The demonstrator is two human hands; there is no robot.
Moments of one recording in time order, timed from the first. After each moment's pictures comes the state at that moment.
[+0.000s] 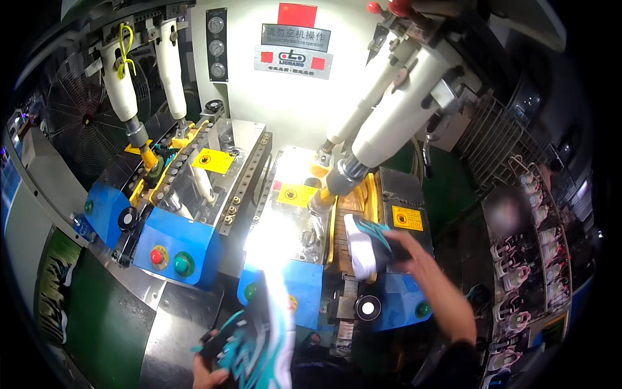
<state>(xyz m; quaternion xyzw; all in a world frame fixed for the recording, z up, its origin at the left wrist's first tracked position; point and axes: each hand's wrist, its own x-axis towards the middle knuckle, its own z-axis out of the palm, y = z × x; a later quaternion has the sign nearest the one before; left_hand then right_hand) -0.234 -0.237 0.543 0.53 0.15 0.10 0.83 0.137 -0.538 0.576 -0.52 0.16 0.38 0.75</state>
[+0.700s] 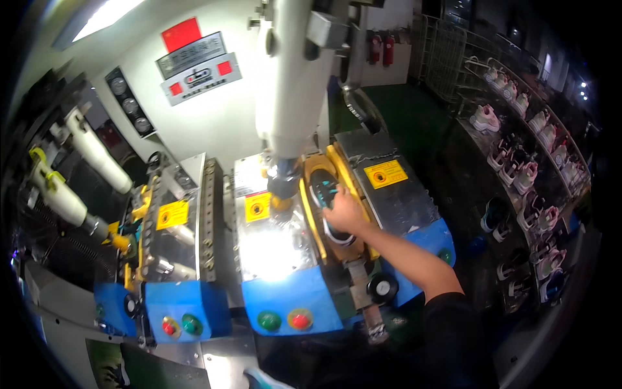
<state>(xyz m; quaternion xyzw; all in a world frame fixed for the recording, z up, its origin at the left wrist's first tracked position) -0.282 -0.217 0.455 0.49 0.49 0.12 0.71 0.181 -0.457 0.477 -0.96 -0.02 -0.06 0.28</state>
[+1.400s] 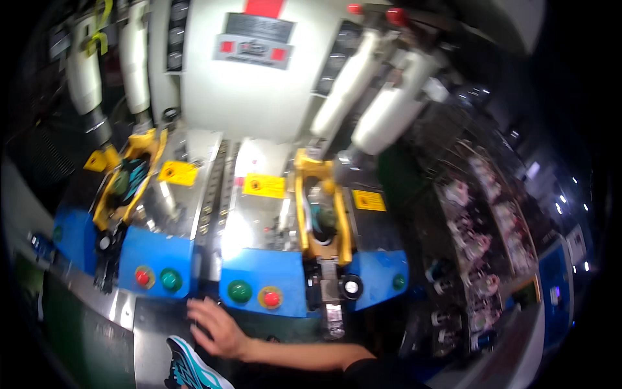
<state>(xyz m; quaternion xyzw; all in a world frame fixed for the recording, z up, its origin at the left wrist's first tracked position) -0.350 -0.149 0.488 0.41 0.51 0.12 0.75 -0.123 -0.278 0.530 -0.73 -0.38 -0.17 0.54</state>
